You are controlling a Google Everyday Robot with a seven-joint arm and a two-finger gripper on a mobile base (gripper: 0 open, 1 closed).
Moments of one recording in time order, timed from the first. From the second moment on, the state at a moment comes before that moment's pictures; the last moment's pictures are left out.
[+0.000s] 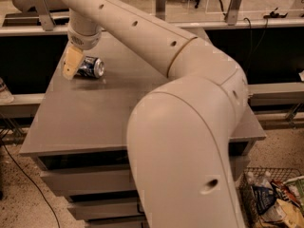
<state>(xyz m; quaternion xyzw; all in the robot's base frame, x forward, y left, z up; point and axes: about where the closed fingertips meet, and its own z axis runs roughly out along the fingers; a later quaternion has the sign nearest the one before) 0.745 0.206 0.874 -0.56 0.78 0.02 0.26</state>
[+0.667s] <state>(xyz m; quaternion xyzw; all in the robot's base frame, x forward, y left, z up) 0.747 0.213 0.840 -0.58 0.79 0.01 0.21</state>
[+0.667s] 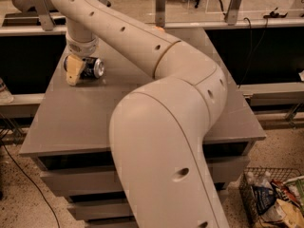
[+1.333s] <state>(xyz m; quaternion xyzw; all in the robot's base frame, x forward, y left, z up) 0.748 0.211 0.865 -0.58 0.78 0.00 0.23</state>
